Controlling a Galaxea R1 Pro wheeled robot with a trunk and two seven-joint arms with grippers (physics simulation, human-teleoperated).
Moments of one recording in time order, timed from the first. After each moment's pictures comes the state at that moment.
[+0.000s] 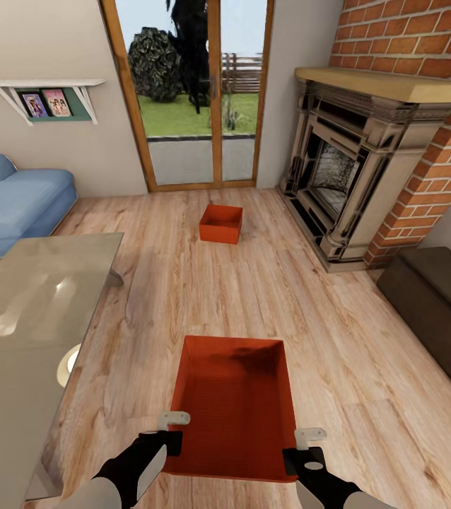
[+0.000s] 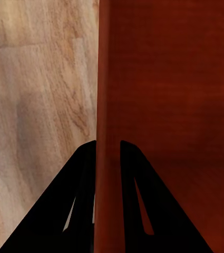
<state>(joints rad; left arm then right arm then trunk) -0.58 -0.10 -0.23 -0.35 0.22 0.28 0.18 -0.60 0.05 0.91 -0.13 -0.81 -0.07 -0.28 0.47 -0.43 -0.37</state>
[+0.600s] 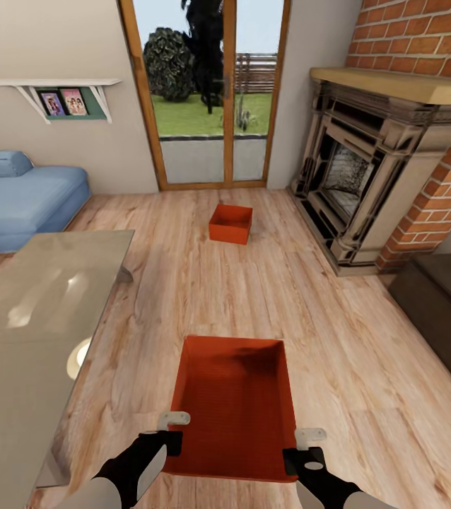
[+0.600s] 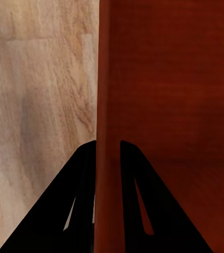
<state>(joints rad) -0.58 -0.10 -0.23 -0.35 0.22 0.28 0.18 -0.60 0.05 0.91 -0.13 -0.82 -0.07 -0.28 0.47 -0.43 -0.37</state>
